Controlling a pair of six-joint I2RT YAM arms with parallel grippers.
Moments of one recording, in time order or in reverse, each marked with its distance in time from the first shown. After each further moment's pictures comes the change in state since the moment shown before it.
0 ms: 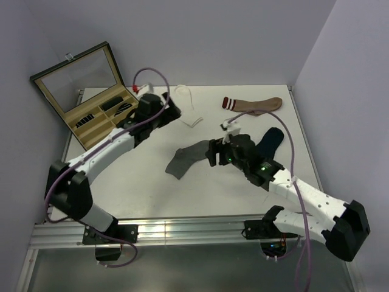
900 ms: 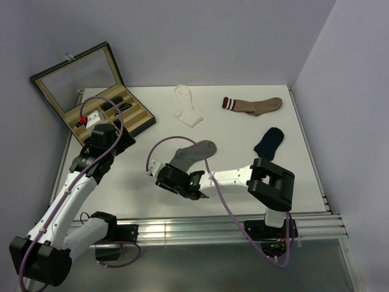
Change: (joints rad) left arm 0.301 -0.664 -0.467 -0.275 -0.153 0.113; right arm 0.563 0.814 0.328 0.117 0.262 -0.398
